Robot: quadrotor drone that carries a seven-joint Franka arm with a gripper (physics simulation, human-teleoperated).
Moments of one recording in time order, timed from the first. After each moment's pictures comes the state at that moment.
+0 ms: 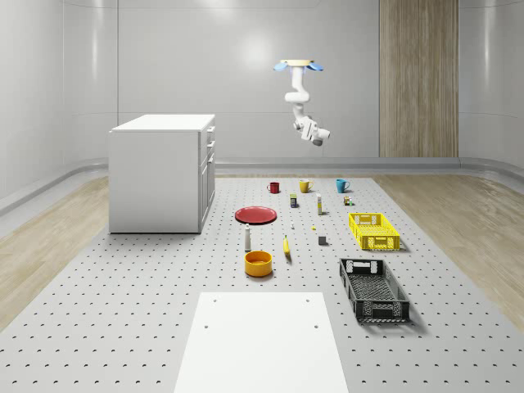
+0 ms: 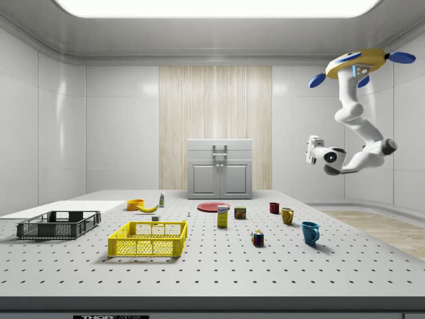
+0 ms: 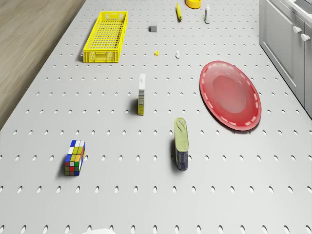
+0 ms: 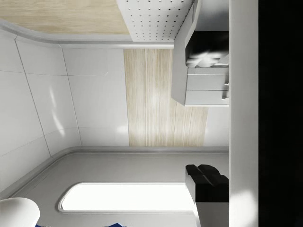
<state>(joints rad) 0.19 -0.75 -0.60 -2.33 0.93 1.37 0.63</state>
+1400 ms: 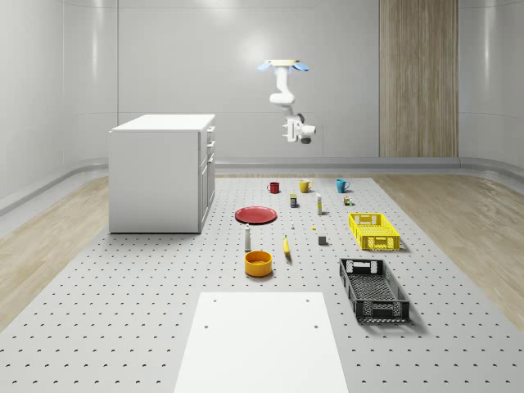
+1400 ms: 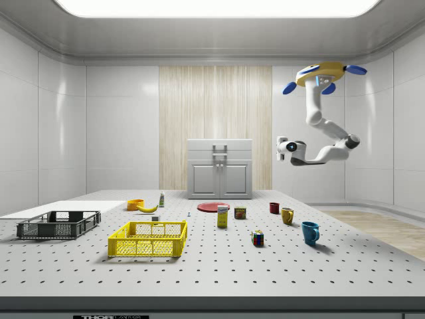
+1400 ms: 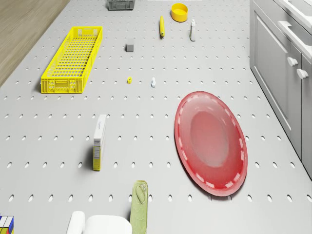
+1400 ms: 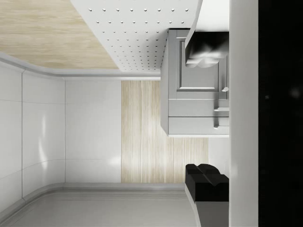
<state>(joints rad) 0.42 -0.89 -0.78 -2.43 0.98 1.51 0.66</state>
